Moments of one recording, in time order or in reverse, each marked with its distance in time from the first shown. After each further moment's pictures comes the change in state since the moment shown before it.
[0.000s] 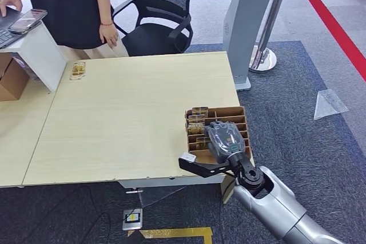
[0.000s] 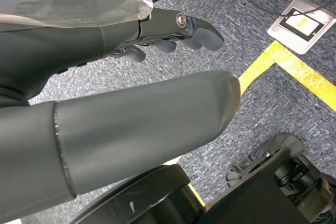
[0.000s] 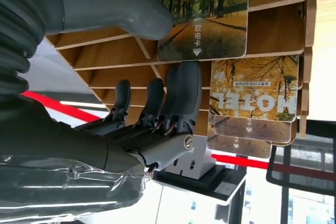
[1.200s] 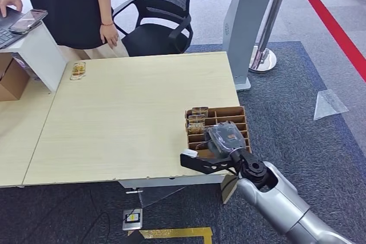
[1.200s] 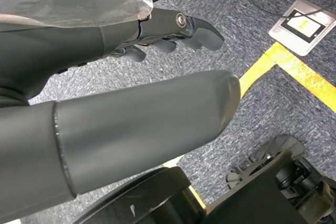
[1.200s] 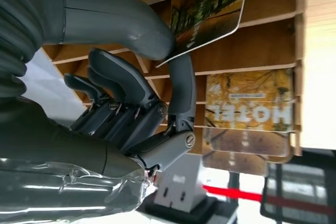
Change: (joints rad) left arm 0.001 0.002 0.000 0.000 0.006 0.006 0.000; right arm -0.026 -0.019 -0.016 -0.030 -0.155 0.135 -0.002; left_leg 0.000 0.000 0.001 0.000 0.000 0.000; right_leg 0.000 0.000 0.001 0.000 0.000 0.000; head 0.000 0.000
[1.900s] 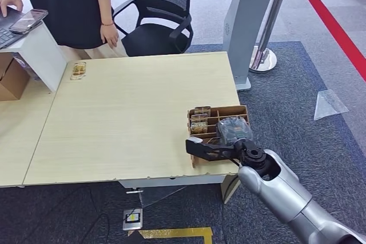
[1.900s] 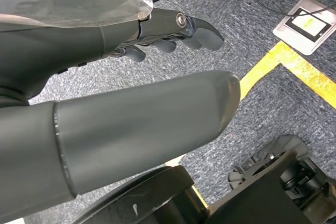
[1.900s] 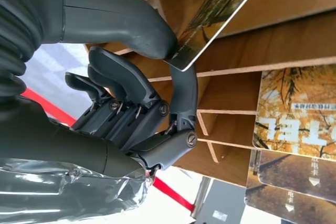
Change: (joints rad) left arm 0.004 -0.002 0.000 0.000 0.006 0.006 0.008; right arm -0.071 -0.022 0.001 -0.052 -0.069 0.274 0.279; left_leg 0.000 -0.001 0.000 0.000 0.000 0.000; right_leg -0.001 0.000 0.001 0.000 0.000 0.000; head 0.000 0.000
